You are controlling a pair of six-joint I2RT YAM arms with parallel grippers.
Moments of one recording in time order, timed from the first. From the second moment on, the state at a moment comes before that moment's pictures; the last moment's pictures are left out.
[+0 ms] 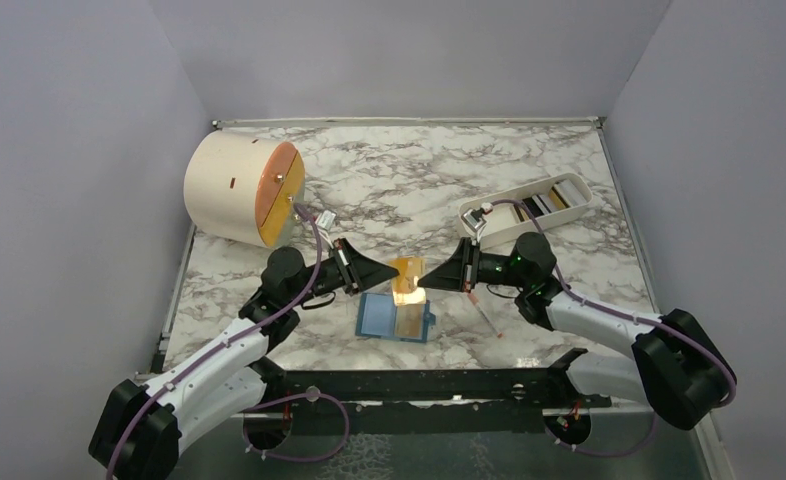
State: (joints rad) left arm -0.58 0.84 0.35 0.42 0.53 -1.22; right arm 0.59 1.19 0.39 0.81 -0.84 1.14
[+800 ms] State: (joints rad) left arm -0.59 0.84 0.33 0.45 0.52 -1.17; right arm 0.61 0.93 0.46 0.36 -0.66 0.94
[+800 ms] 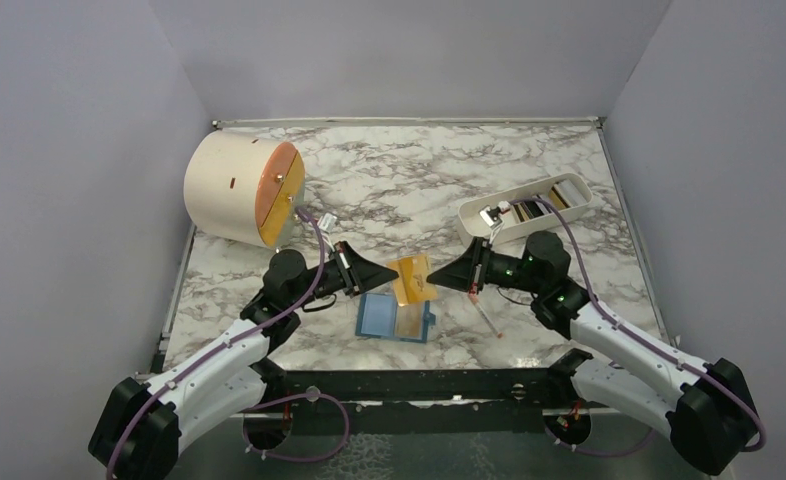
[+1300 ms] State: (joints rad) left arm -0.59 0.86 0.38 0.27 0.45 -1.06; right arm 0.60 0.79 0.64 0.02 -0.43 0.81
